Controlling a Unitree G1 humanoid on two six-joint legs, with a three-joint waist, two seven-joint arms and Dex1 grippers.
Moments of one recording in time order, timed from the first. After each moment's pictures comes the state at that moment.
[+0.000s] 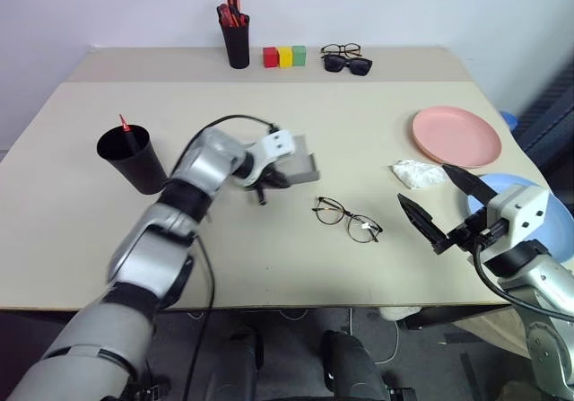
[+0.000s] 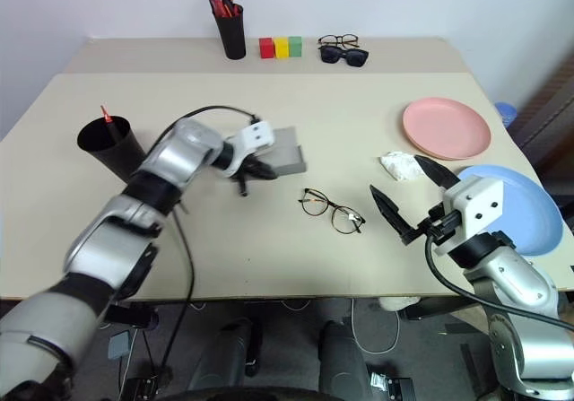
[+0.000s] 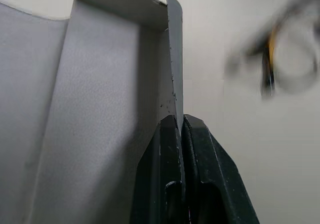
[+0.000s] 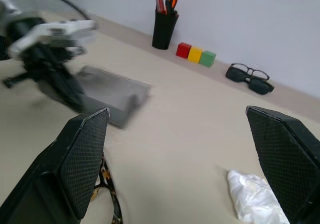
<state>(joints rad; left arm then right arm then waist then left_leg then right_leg) -1.01 0.41 -0.38 0.57 0.13 0.49 -1.20 0.14 -0.56 -0.35 -0.54 0.49 0.20 0.58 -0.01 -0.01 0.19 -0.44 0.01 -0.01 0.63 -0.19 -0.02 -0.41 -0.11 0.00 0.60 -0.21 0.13</state>
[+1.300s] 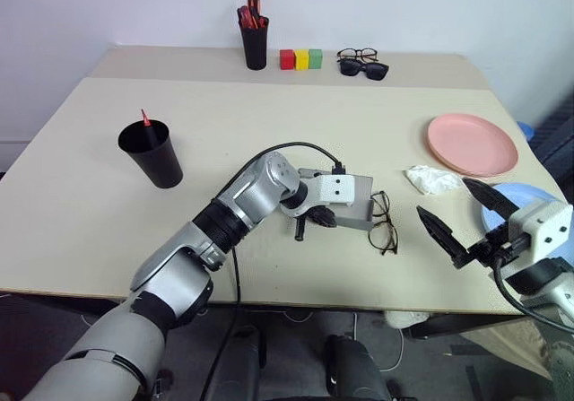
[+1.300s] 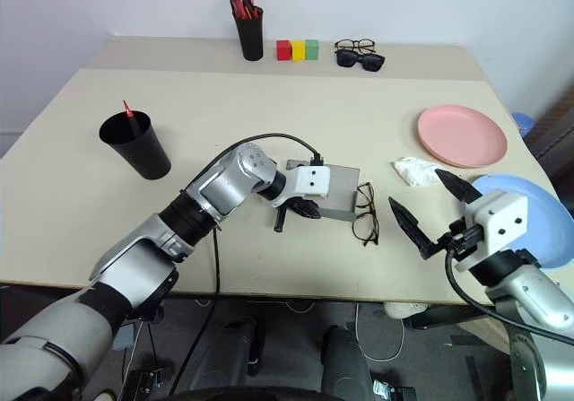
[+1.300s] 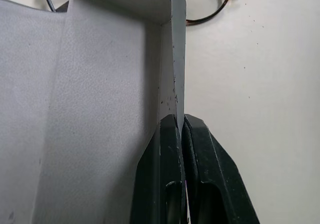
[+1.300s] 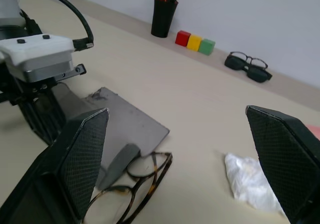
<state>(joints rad) -1.01 0.24 -0.63 0.43 0.14 0.41 -1.21 0.33 -0.57 -0.48 -0.60 0.54 0.20 0.62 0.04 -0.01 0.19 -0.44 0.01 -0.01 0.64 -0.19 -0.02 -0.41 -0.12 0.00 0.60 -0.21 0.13</state>
